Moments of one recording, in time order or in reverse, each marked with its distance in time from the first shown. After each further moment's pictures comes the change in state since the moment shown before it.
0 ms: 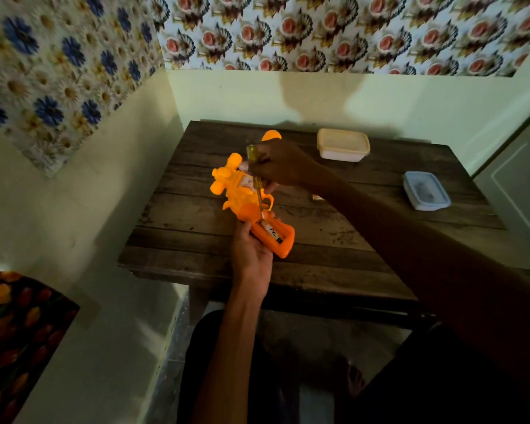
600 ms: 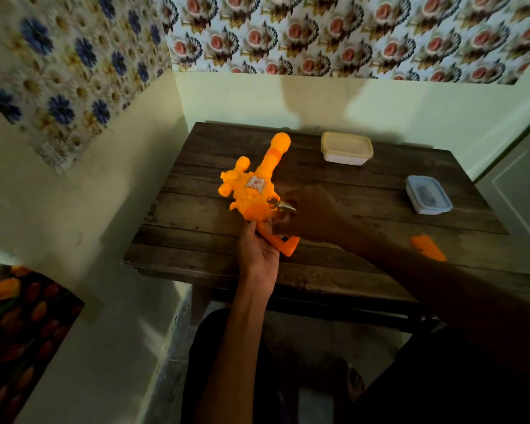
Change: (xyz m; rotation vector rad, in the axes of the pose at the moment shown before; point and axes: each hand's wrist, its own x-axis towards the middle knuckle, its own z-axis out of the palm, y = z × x) left_hand -0.002 -0.001 0.002 -0.030 -0.040 -0.010; right_hand -0.073 0.030 0.020 -0.288 0.137 -0.089
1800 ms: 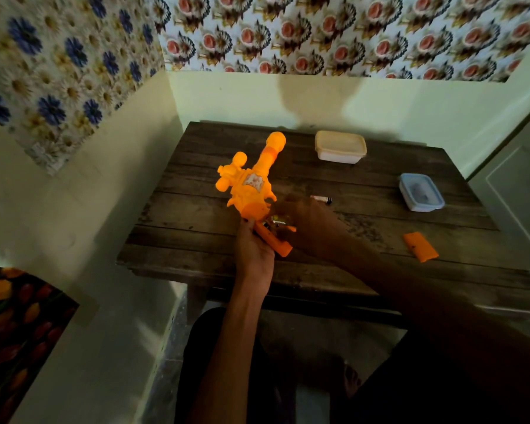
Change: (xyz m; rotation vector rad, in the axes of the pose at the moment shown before) left_hand 0.002 -0.006 -0.003 0.066 -0.010 0.047; right_hand -0.019 0.001 0.011 -0.167 -0.041 -0.005
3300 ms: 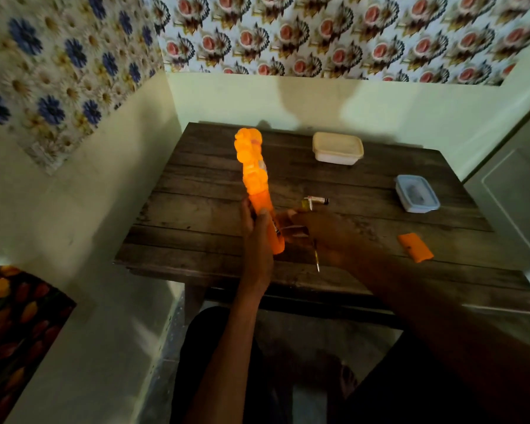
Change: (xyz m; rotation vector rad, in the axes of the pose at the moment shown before) left_hand -0.003 -0.005 0.011 0.602 -0.044 0.369; right_hand -0.010 0.009 0.002 1.227 -0.032 0.683
